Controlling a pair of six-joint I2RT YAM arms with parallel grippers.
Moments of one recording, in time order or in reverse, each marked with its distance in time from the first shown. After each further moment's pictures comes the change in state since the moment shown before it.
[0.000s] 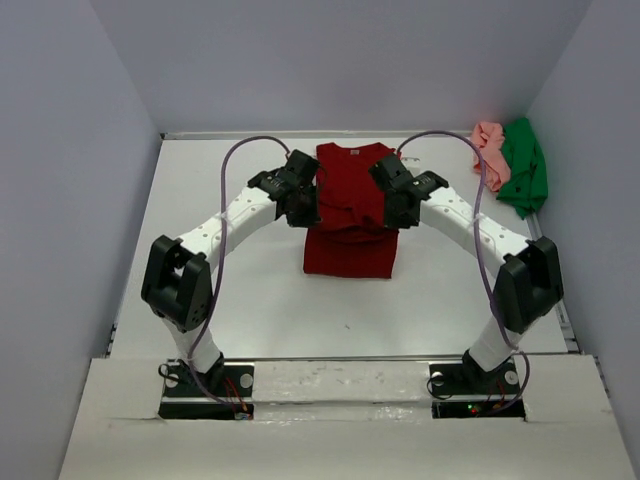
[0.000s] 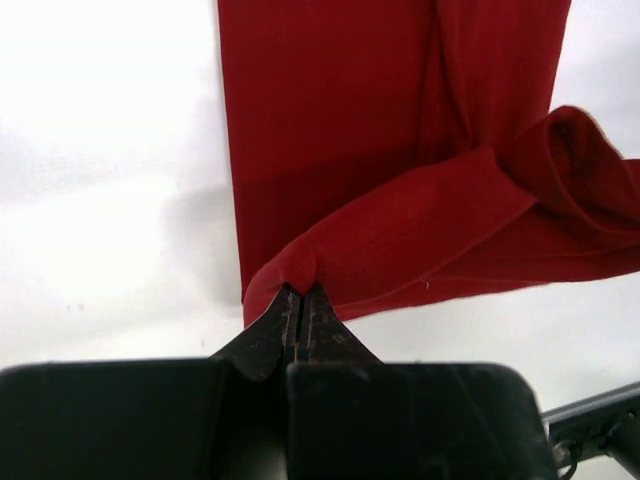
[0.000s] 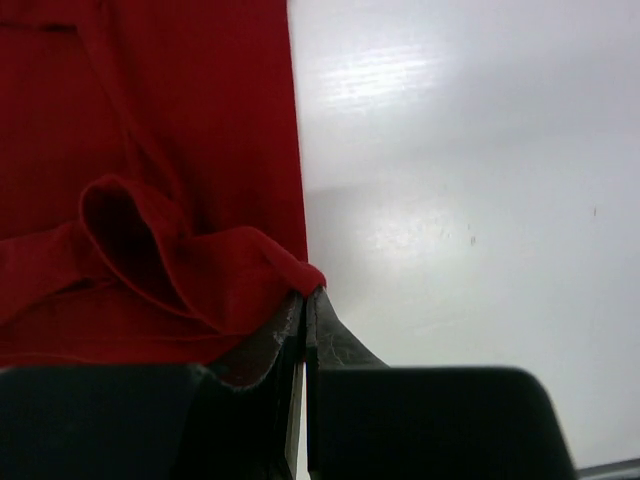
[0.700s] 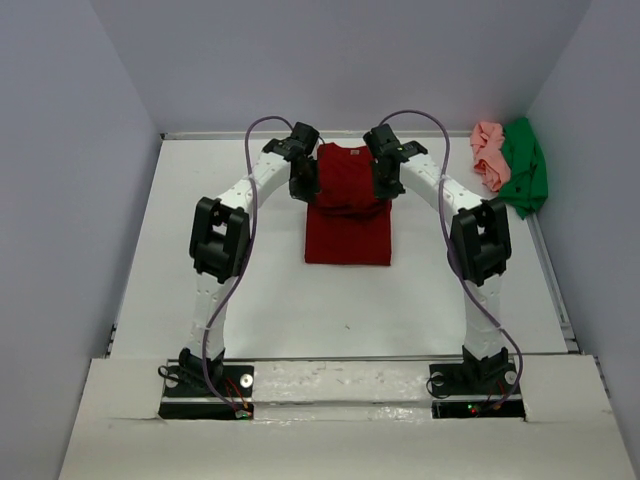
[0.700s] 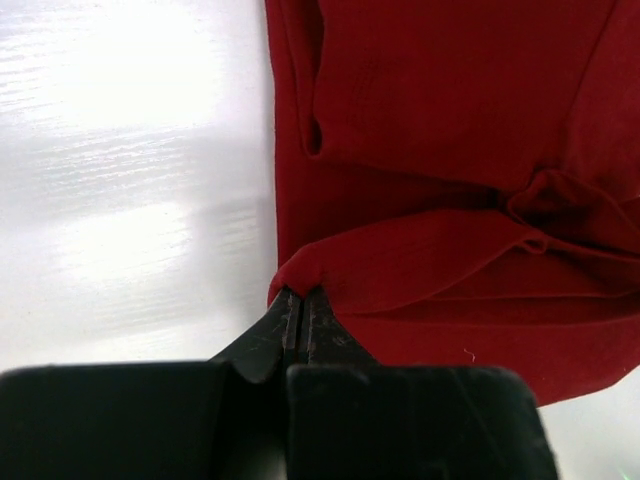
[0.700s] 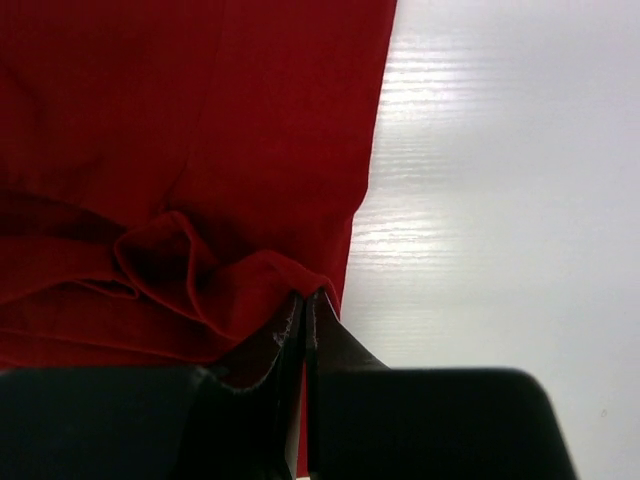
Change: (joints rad) left arm 0.153 0.532 0.577 -0.140 0.074 0.146; right arm -0.159 0.489 0.473 0.043 -0.170 -0.309
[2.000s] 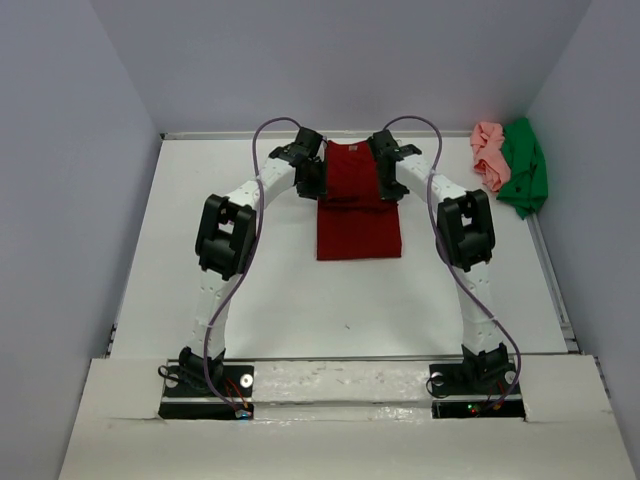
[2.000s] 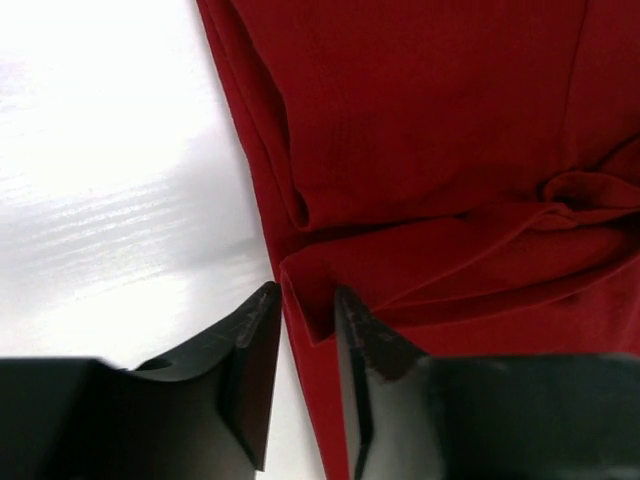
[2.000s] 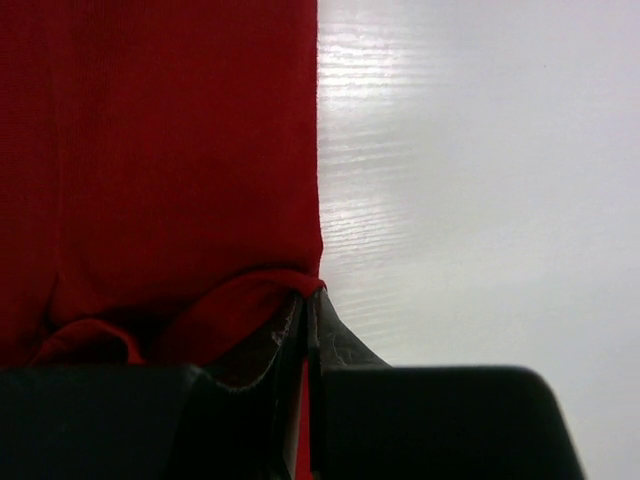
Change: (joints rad) left arm 0.000 0.065 -0.024 0.190 0.033 0.056; right arm -0.065 0.209 0.122 0.016 0.101 -0.056
